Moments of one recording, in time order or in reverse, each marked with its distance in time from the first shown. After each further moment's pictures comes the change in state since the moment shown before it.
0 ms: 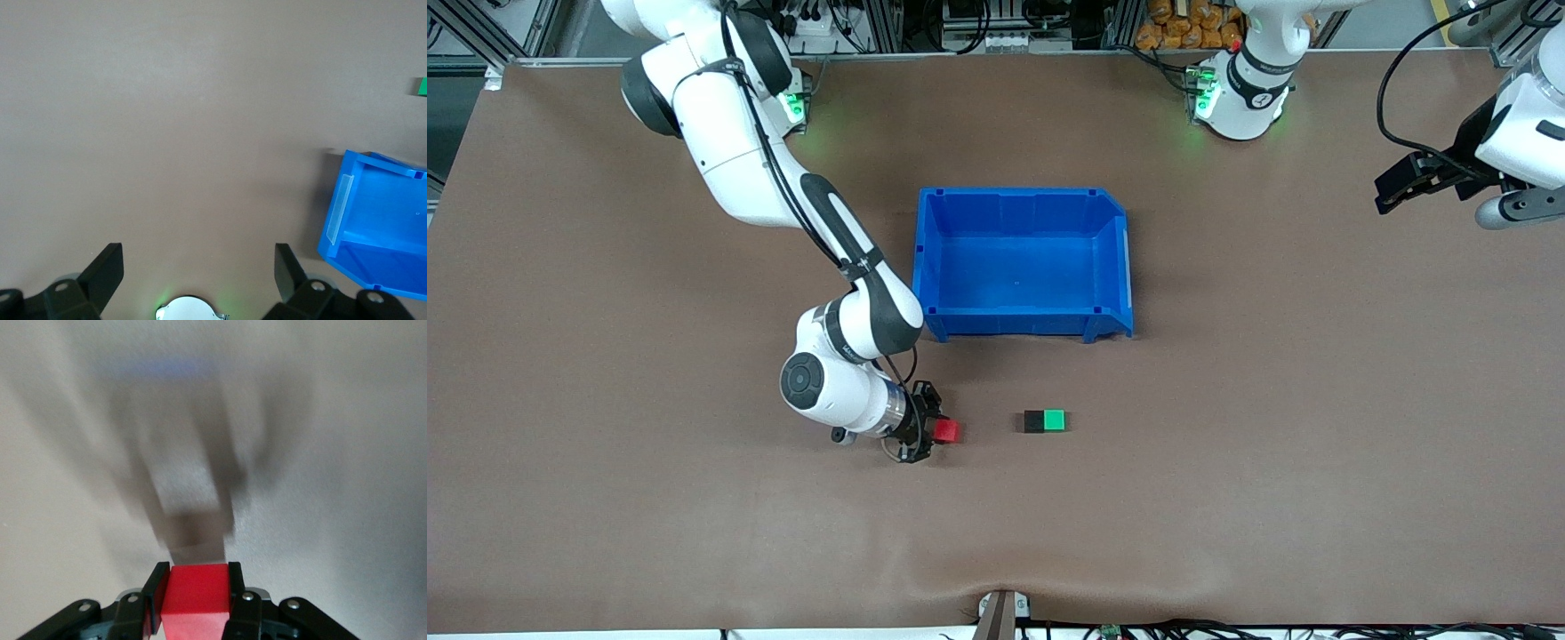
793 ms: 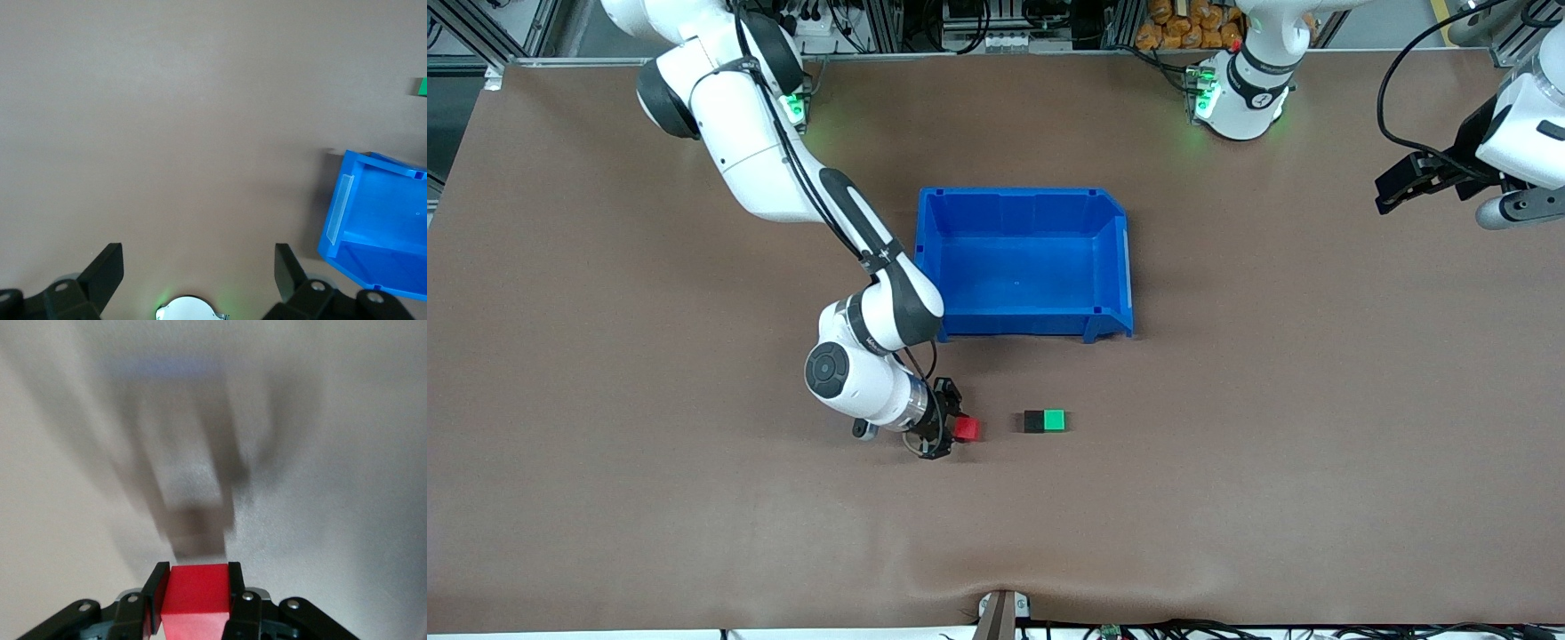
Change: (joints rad) left arm 0.000 0.000 0.001 0.000 0.000 0.000 0.000; right arm 0.042 0.025 0.000 0.037 0.000 0.040 0.031
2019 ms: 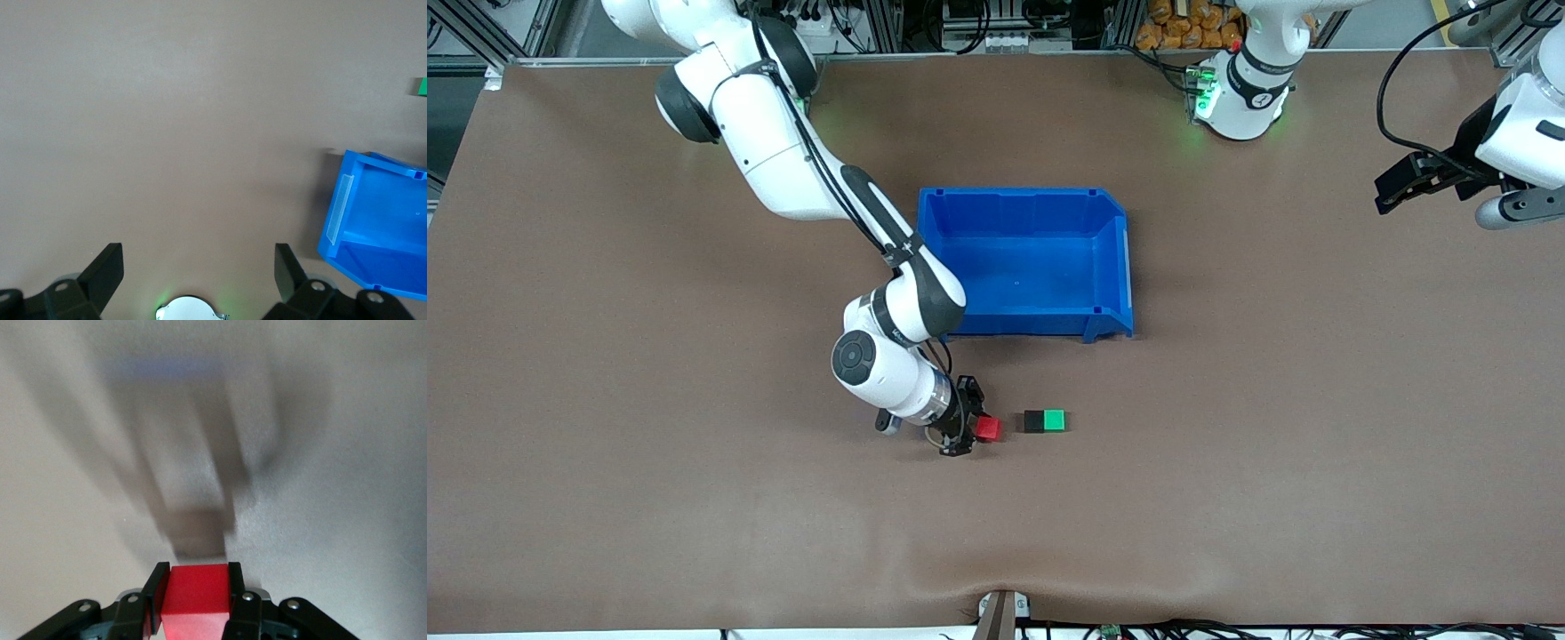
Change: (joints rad) left arm 0.000 0.000 0.000 0.000 0.000 0.000 0.000; right arm 0.048 0.043 0.000 0.053 0.000 0.067 0.073
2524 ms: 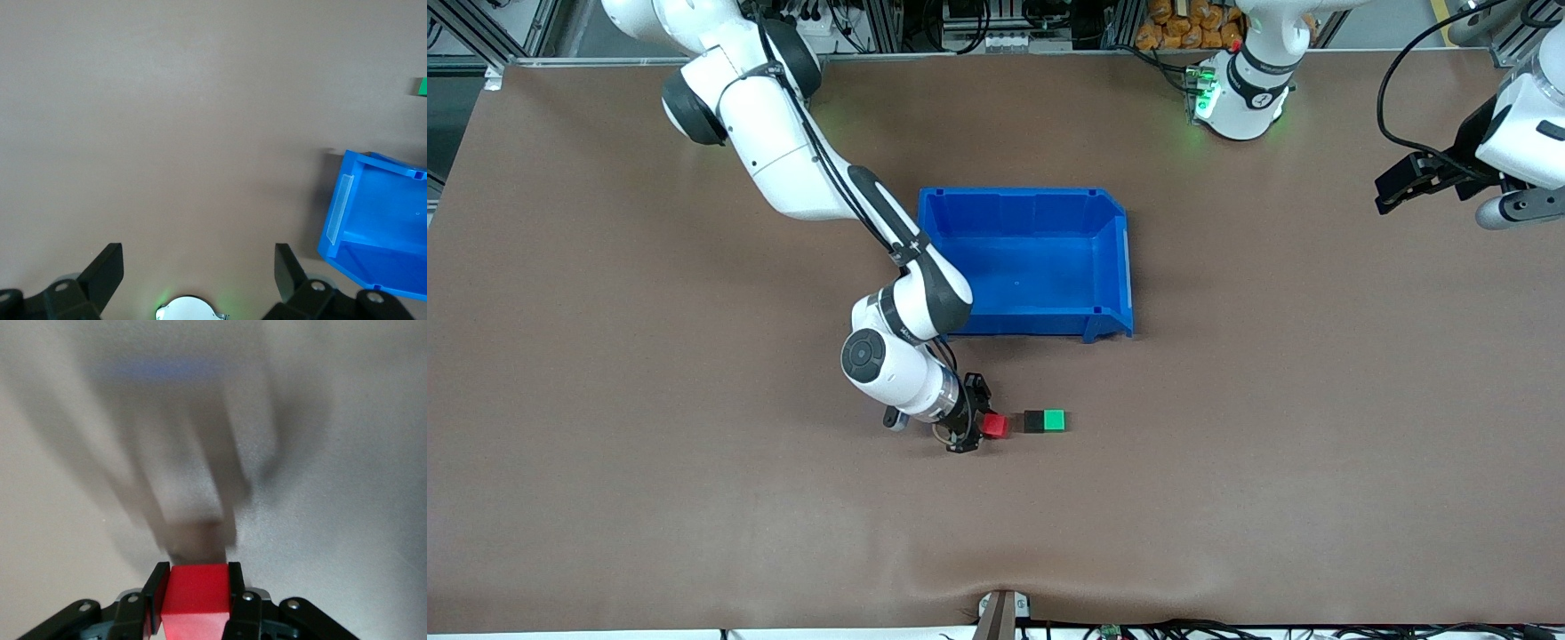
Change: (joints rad) left arm 0.000 0.000 0.000 0.000 0.000 0.000 0.000; right arm 0.014 0.018 0.000 0.014 0.000 0.000 0.027
